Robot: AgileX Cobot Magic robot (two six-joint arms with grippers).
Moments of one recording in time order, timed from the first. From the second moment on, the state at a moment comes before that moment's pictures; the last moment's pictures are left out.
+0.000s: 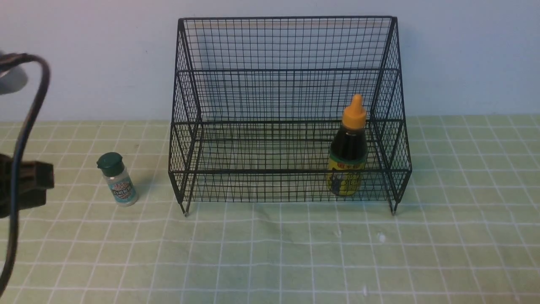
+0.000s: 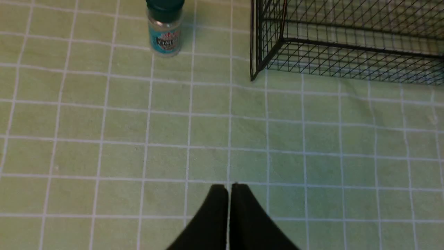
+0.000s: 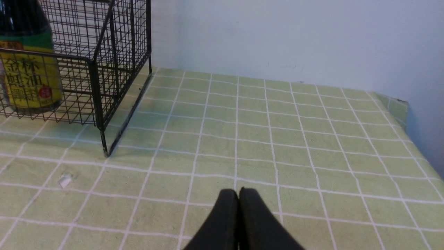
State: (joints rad) right arm 0.01 -0.01 0.02 -0.12 0.37 0.04; left arm 0.01 1.02 -1.02 -0.20 1.05 -0.04
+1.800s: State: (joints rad) right arm 0.01 -0.01 0.02 -0.12 0.37 0.04; left arm 0.01 1.86 -1.30 0.02 0.74 0.01
